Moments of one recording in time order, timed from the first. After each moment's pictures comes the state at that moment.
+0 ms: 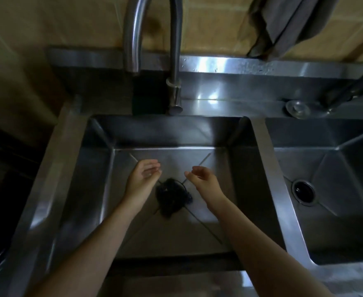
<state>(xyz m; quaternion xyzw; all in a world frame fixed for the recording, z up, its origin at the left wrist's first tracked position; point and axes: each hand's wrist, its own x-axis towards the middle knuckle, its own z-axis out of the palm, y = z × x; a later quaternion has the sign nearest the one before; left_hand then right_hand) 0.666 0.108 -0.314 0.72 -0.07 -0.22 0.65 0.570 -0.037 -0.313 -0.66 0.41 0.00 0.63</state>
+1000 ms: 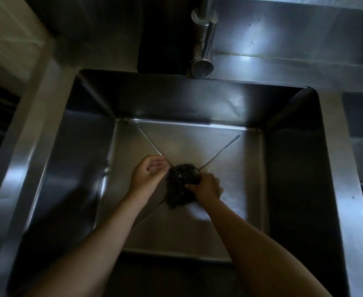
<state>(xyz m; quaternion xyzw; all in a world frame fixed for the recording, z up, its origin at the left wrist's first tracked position) 0.681 0.107 -0.429 0.74 0.03 -0.24 0.63 0.603 -0.029 -0.487 -0.82 0.42 0.21 0.32</state>
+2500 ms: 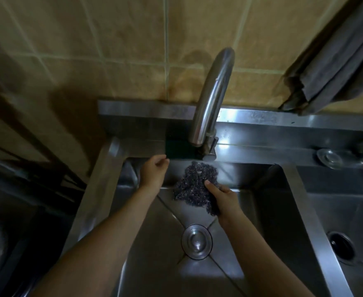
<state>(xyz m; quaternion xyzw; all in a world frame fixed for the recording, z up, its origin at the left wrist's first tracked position) 0.823 0.086 -0.292 0.82 -0.05 -0.13 0.55 0.672 -0.033 -0.285 -0.49 0.45 -0.08 0.75</state>
